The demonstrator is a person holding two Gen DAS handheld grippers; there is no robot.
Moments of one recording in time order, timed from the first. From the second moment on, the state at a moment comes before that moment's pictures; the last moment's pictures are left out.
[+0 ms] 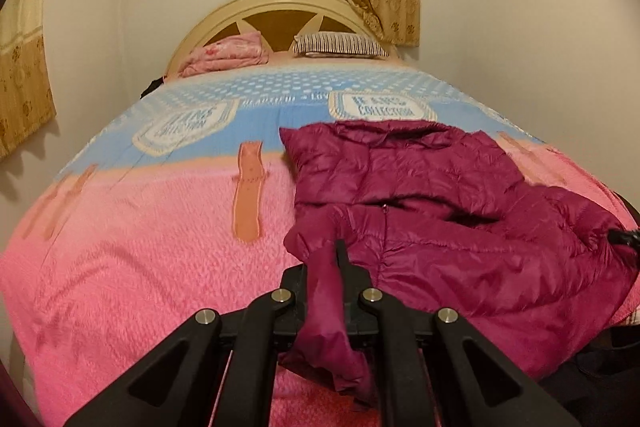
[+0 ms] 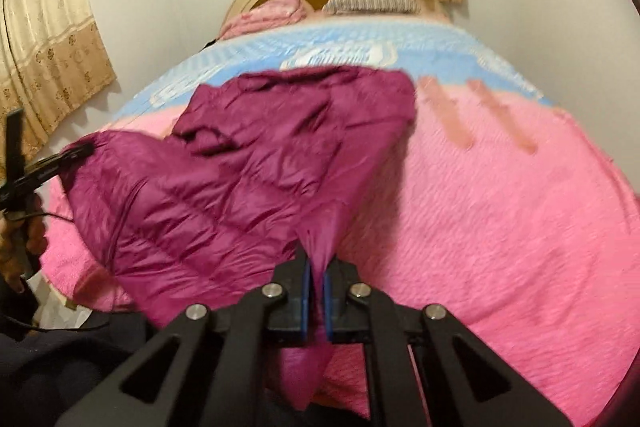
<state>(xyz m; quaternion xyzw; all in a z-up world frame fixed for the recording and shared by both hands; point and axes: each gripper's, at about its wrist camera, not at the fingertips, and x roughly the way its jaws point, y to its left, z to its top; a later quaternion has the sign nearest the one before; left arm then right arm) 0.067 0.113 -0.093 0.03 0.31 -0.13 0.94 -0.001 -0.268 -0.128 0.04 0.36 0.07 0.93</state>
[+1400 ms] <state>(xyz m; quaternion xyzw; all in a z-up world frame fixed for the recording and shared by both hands) 0.350 0.049 -0.076 -0.03 0.25 0.07 0.97 0.328 -0.330 -0.111 0.10 0.28 -0.08 0.95</state>
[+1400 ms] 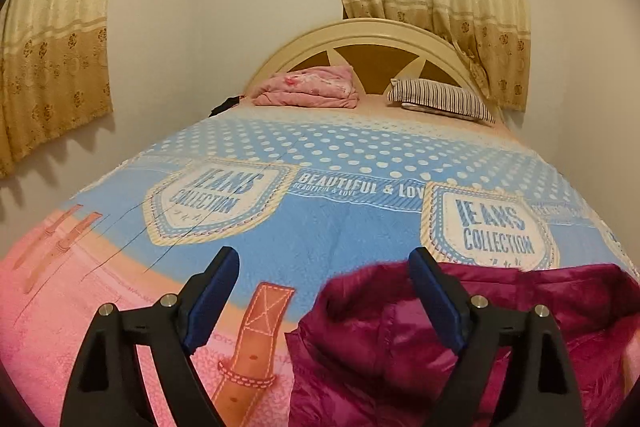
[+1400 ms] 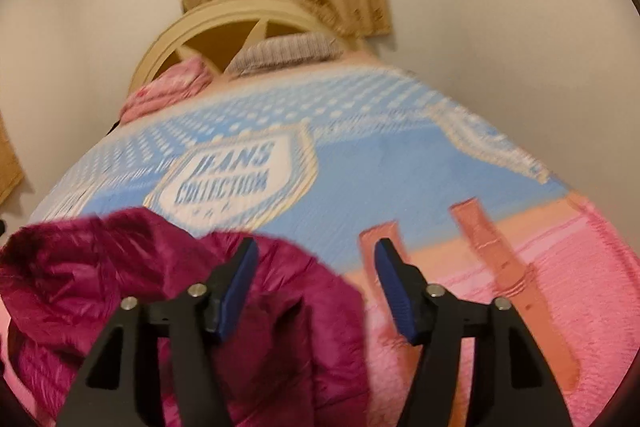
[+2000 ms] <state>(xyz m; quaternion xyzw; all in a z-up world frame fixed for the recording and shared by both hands) 0.375 -0.014 -0.136 0.05 0.30 0.12 0.94 0.370 -0.189 -0.149 -0.03 0.33 0.00 0.94</state>
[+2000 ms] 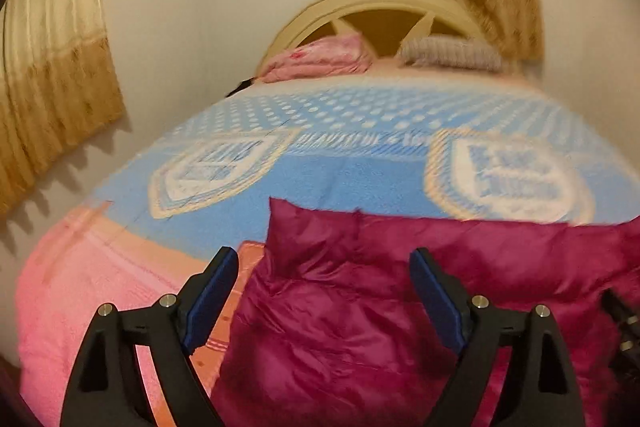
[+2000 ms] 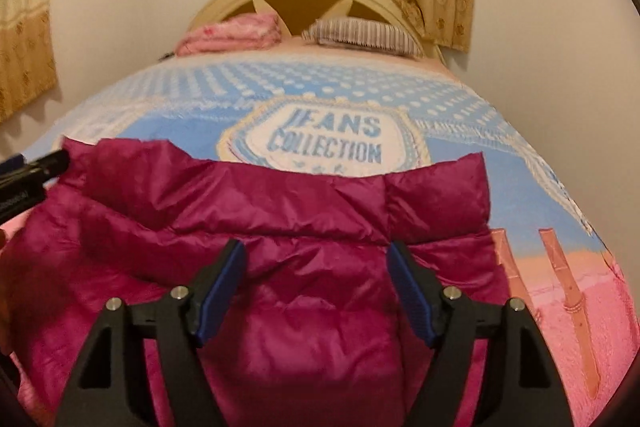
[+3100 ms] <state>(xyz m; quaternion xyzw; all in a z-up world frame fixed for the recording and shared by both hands) 0.430 -0.016 -0.214 0.04 0.41 0.12 0.90 0.402 -0.218 -0.207 0.02 0.40 -0.04 0.92</state>
